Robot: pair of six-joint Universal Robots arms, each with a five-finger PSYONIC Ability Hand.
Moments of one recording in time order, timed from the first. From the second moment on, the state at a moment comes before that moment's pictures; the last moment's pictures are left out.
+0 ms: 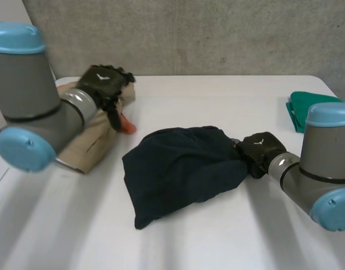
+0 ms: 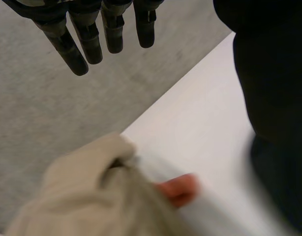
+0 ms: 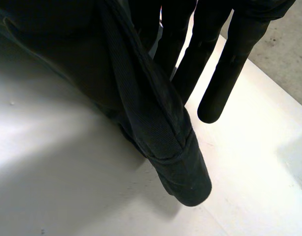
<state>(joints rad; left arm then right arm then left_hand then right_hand) 4.30 -2.09 -1.04 2.93 -1.51 3.54 1.93 -1.06 1.51 0.03 1.45 2.66 0.20 0.20 0.21 0.20 0.05 1.12 1.17 1.18 1.19 1.02</state>
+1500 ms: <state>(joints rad) 4.55 -2.03 -1.11 2.90 -1.40 3.83 1.99 -1.17 1.46 0.03 1.45 2.65 0.21 0.20 0.20 0.20 0.05 1.12 1.17 1.19 1.20 1.02</state>
